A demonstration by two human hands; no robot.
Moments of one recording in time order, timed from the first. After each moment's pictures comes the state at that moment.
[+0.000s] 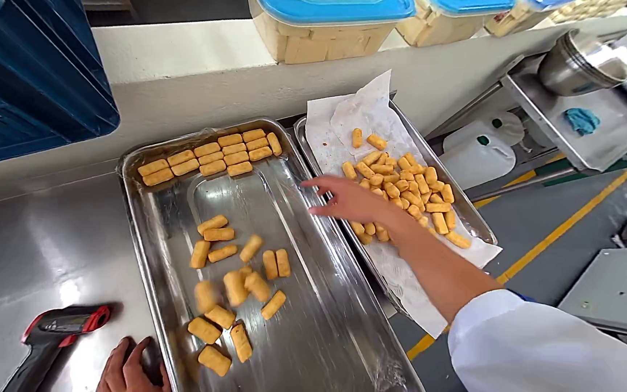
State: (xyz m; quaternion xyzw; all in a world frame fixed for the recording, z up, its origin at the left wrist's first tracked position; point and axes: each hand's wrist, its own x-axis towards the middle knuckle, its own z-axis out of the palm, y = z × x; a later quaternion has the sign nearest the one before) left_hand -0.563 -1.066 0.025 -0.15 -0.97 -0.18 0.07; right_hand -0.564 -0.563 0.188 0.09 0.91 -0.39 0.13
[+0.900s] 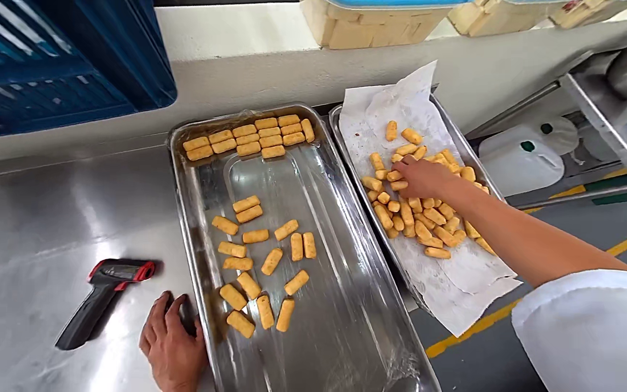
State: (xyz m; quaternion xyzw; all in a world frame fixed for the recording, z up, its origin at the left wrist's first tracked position) left_hand -0.559 -1.064 0.026 -0.13 -0.97 -0.19 0.07; right_hand -0.538 -0.448 0.148 0.18 0.94 0.02 0.28
